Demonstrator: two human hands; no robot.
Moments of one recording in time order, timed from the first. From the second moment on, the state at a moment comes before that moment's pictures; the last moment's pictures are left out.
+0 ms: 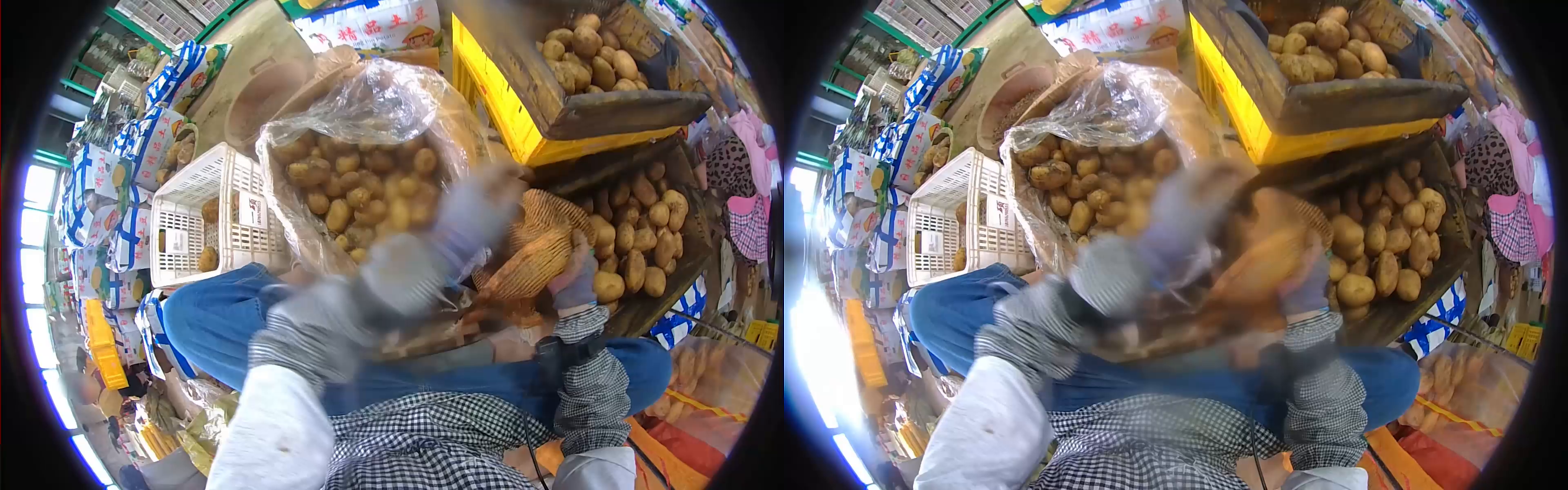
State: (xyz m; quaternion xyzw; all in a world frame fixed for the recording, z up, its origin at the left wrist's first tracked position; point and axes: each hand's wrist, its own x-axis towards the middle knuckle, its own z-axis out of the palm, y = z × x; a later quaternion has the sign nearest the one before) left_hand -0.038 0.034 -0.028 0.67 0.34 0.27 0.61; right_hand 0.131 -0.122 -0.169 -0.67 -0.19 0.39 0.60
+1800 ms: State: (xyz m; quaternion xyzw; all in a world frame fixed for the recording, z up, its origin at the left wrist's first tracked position) left_hand -0.079 -0.040 -0.043 0.50 0.33 0.23 0.76; right_hand 0.065 -0.085 -0.067 -0.61 -0.25 0.35 0.66
